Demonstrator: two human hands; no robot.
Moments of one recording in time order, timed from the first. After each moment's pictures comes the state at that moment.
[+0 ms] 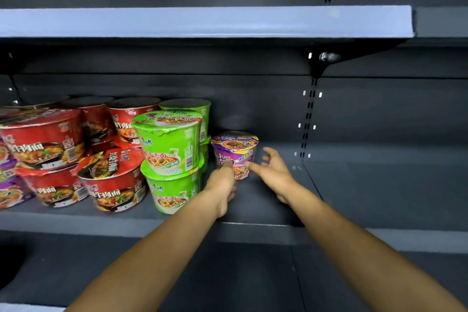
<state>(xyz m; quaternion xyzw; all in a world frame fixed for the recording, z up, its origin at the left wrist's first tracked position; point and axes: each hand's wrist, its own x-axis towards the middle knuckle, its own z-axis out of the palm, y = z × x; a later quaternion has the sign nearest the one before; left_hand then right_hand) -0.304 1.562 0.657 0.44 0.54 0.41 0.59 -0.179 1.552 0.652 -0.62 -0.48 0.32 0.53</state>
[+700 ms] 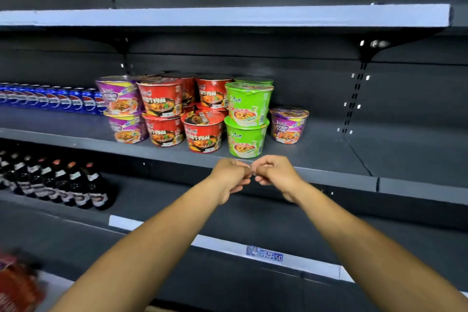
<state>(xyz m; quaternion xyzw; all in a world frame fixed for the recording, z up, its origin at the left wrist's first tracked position) -0.479 1.408 0.659 0.52 0.55 0.35 0.55 -0.344 1.415 0.638 -0.57 -0.56 0.40 0.45</state>
